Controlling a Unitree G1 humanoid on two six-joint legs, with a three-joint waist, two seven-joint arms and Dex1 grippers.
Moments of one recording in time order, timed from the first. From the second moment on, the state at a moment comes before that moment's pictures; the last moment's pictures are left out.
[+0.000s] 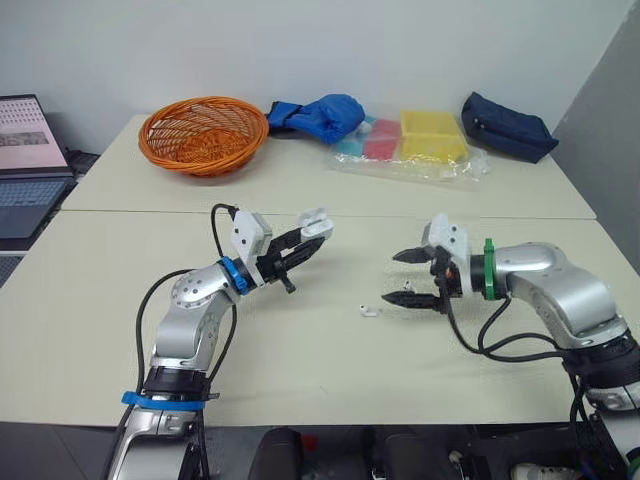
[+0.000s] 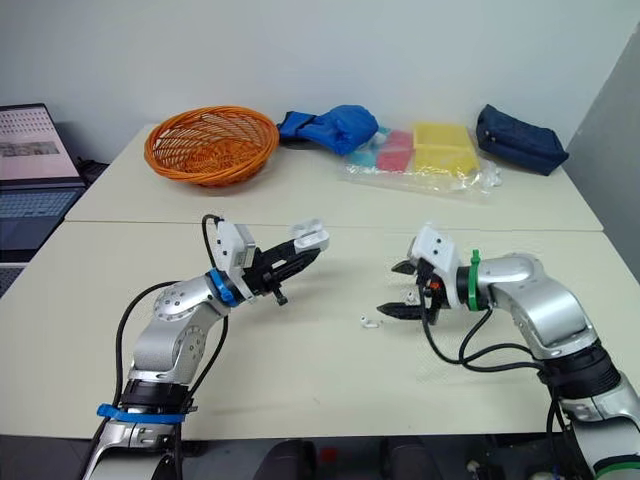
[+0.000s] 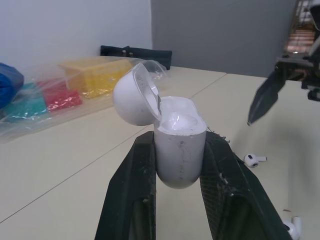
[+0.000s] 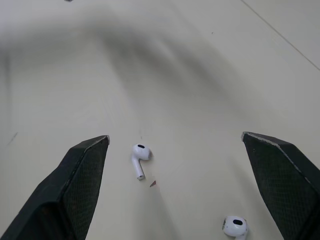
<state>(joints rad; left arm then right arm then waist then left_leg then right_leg) -0.38 0.37 0.04 0.03 -0.36 0.13 -0.88 -0.53 -0.70 0.27 -0.22 0.35 0.69 1.00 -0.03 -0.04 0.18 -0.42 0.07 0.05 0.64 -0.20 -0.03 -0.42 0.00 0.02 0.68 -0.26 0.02</state>
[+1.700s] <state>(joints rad) -0.30 0.38 0.01 -0.03 -0.37 0.10 -0.89 -0.11 -1.17 0.02 -0.11 0.22 0.45 1.23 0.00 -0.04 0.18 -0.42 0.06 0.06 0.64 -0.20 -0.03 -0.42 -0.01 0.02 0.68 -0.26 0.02</state>
